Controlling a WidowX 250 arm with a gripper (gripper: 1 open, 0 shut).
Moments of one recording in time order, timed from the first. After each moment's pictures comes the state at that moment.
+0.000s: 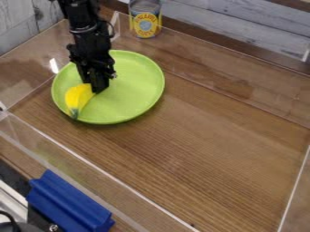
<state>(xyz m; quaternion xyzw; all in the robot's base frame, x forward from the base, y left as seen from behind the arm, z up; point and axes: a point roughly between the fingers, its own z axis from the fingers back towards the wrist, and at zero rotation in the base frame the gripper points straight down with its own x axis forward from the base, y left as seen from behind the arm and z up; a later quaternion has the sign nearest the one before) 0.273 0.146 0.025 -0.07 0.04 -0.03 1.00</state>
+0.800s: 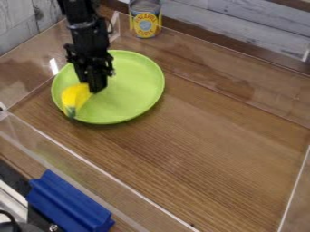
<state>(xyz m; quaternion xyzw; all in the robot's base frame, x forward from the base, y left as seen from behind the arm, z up) 0.265 0.140 0.045 -0.09 0.05 -0.02 0.99</state>
